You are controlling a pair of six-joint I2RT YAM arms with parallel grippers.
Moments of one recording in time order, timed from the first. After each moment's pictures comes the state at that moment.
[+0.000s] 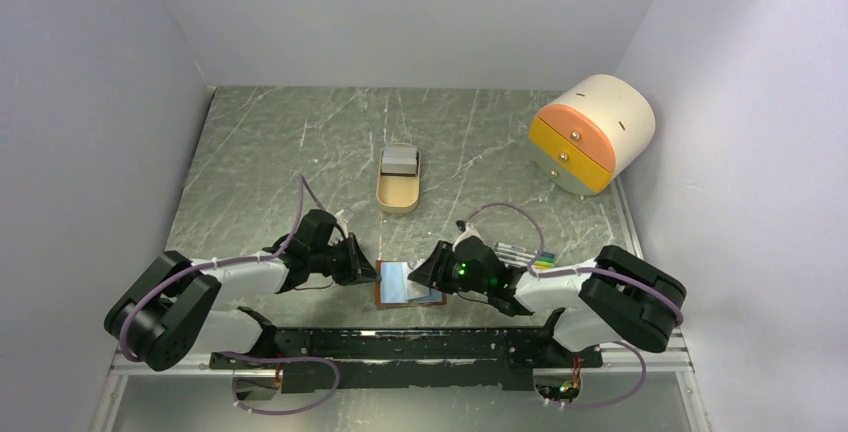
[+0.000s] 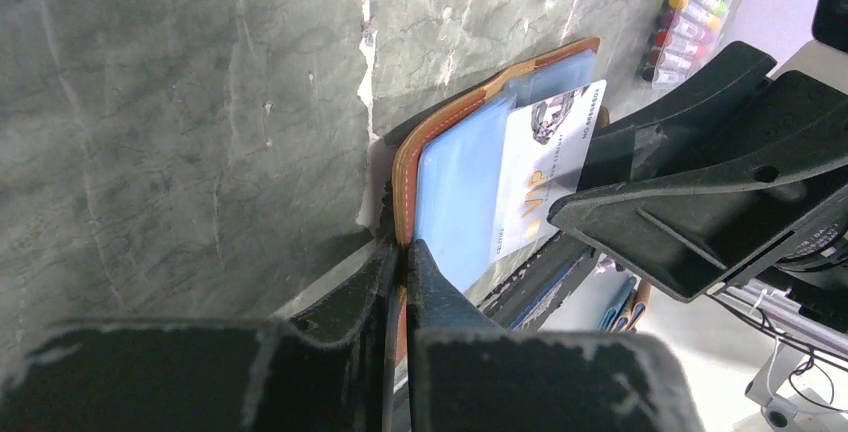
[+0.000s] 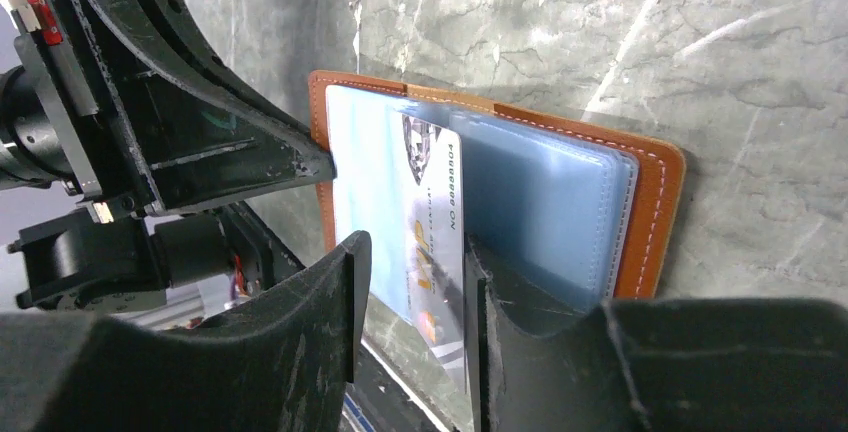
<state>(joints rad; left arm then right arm) -0.58 1.29 0.30 0.19 0.46 -0.92 0.96 1.37 0.24 0.58 -0.03 1.12</state>
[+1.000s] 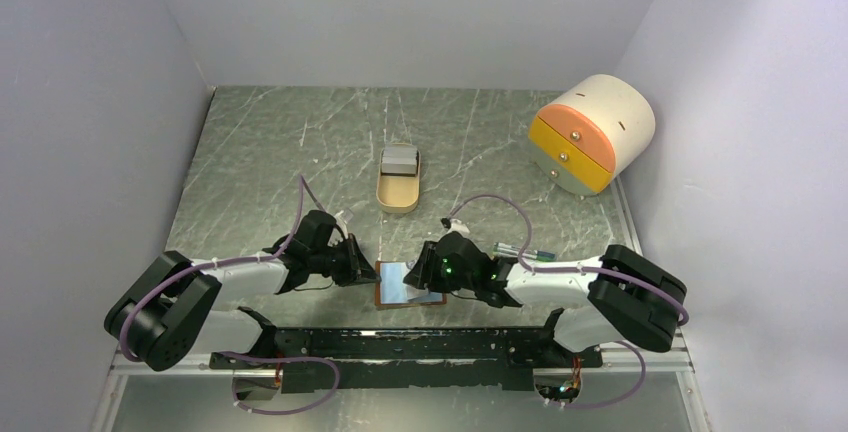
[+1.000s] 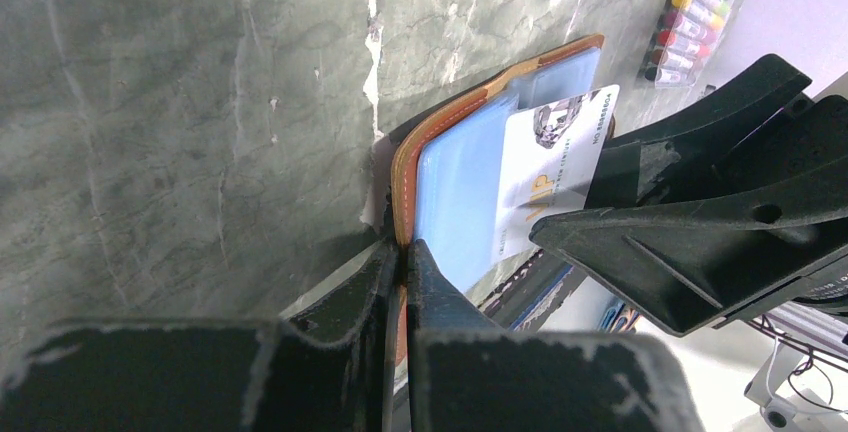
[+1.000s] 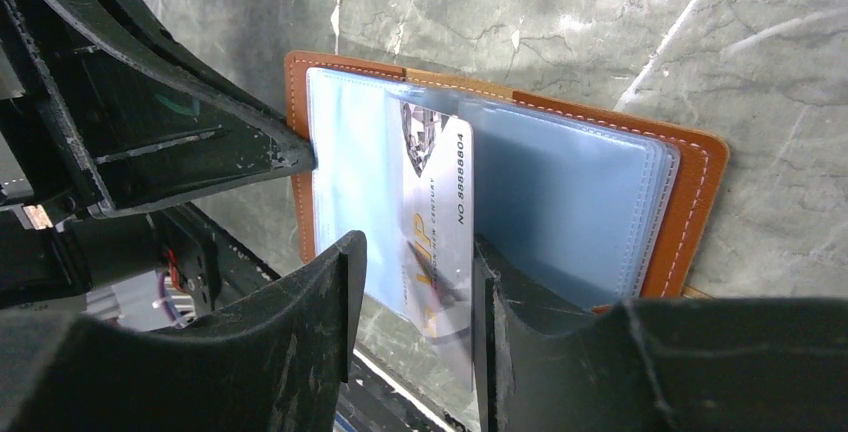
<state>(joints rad) -0.58 1.29 0.29 0.19 0.46 -0.92 1.02 1.36 0.41 0.25 0.04 1.04</state>
